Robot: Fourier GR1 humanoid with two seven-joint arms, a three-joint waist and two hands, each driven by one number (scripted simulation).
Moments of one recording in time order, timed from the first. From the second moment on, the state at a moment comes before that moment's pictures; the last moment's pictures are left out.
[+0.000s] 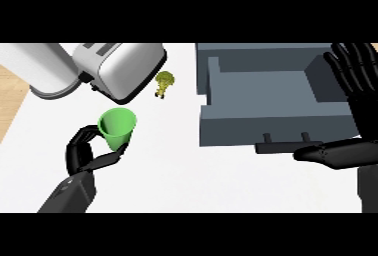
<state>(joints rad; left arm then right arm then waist) -0.50 0.18 0.42 -0.24 0.12 0.05 -1.13 -0.31 -0.22 -0.16 -1.86 -0.15 0.21 0.16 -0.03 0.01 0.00</state>
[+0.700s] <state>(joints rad) -0.63 0.12 0.31 -0.38 0.07 -0.10 -1.07 -0.28 -0.22 -0.16 -1.85 -0.13 0.20 0.14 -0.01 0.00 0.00</state>
